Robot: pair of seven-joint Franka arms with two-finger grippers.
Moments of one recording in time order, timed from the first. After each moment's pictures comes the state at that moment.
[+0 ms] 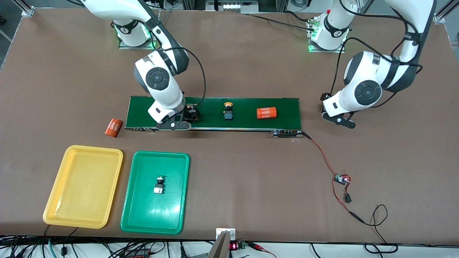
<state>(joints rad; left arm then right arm) 0.01 0.20 -0.19 -2.23 0.14 2.07 0.09 0.37 0.42 0.20 -1.95 -0.11 2.37 0.63</state>
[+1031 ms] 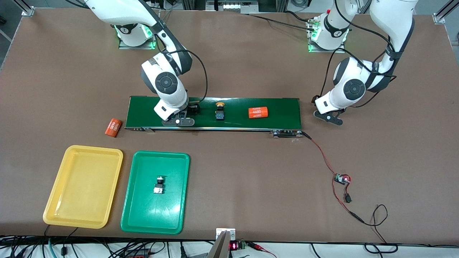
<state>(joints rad) 0.01 0.29 -0.18 -2.43 0.14 2.45 0.09 0.38 0.45 0.20 -2.00 -0.11 2.32 0.62</state>
